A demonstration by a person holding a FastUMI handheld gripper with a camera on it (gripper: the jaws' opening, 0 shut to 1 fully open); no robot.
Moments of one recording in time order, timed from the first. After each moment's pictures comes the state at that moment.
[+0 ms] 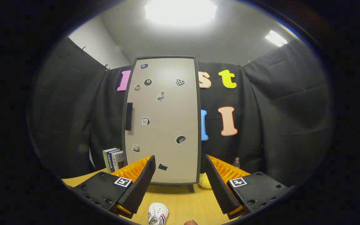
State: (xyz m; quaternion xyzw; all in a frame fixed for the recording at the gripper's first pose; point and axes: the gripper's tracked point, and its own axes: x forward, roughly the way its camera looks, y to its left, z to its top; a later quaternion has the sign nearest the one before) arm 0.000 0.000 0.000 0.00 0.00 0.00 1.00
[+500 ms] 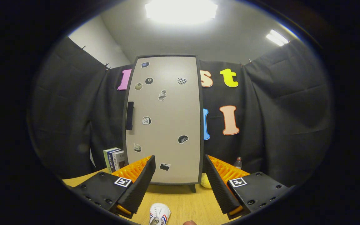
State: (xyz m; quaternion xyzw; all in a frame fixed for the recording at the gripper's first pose) arm 0.014 0.014 0.000 0.00 0.01 0.01 1.00
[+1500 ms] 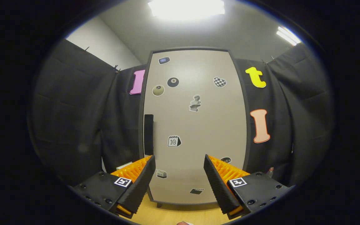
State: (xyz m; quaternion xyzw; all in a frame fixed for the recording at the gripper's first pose) arm 0.161 0.132 0.059 0.02 0.00 0.08 1.00
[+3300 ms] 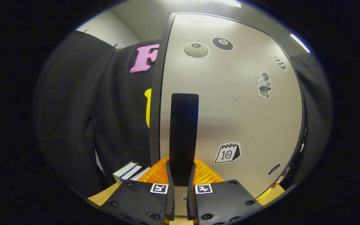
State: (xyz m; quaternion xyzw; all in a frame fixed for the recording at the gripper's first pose) arm 0.291 0.244 0.036 -0.01 0.09 0.08 0.99
